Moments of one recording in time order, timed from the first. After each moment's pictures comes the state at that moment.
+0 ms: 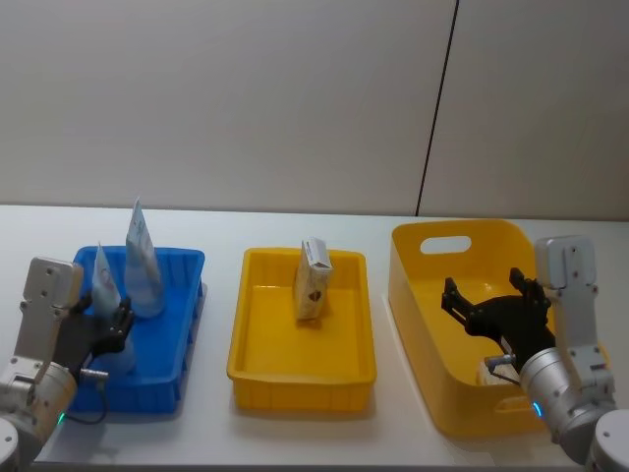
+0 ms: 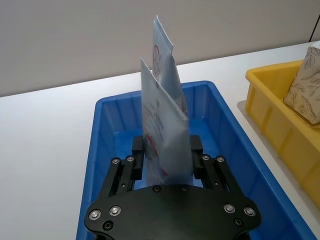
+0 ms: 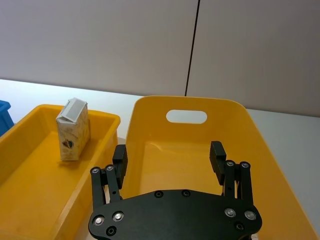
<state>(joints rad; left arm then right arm) -0.40 0.23 0.29 -1.17 -0.19 0.00 -0.05 0.15 0.16 -0.08 -1.60 0.07 0.23 0.06</state>
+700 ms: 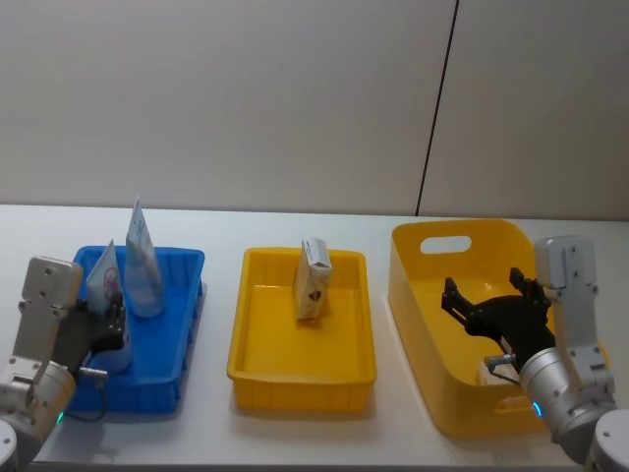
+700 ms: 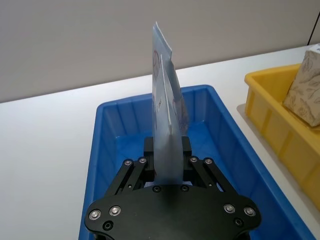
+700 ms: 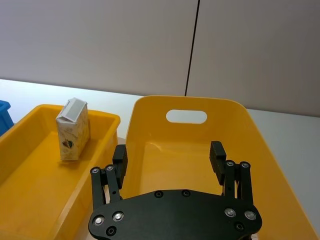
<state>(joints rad) -0.40 0.22 0.28 -1.17 -0.18 -0.02 -0.06 0.15 0.16 -0.08 -1.60 0.07 0.23 0.06</state>
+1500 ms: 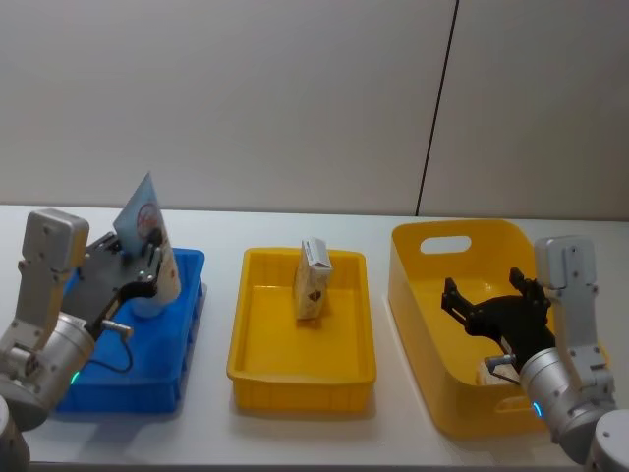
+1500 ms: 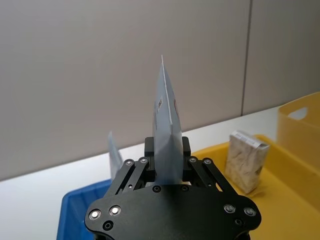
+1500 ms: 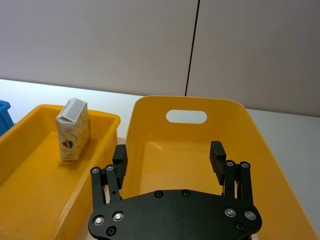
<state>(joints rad) -0.40 0.22 0.27 -1.30 -0.22 -0.15 -0.20 0.15 0.16 -0.08 -1.60 0.07 0.23 0.06</state>
